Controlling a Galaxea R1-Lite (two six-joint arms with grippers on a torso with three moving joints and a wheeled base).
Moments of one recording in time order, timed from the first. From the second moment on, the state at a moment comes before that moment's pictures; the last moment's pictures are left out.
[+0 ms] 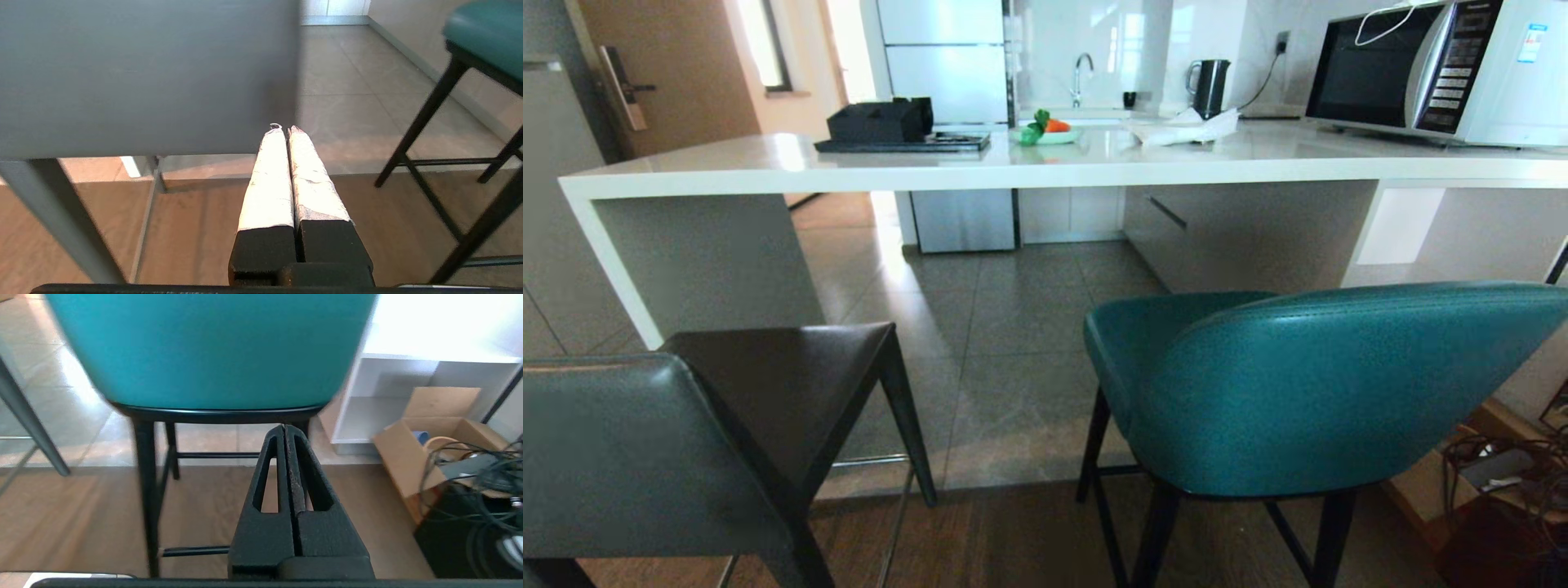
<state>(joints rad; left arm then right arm) 0.00 0.00 0.00 0.01 0.00 0.02 0.00 0.00 0.00 -0.01 0.01 -0.08</state>
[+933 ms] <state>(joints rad) 0.00 0.00 0.00 0.01 0.00 0.02 0.00 0.00 0.00 -0.01 0.01 -0.08</state>
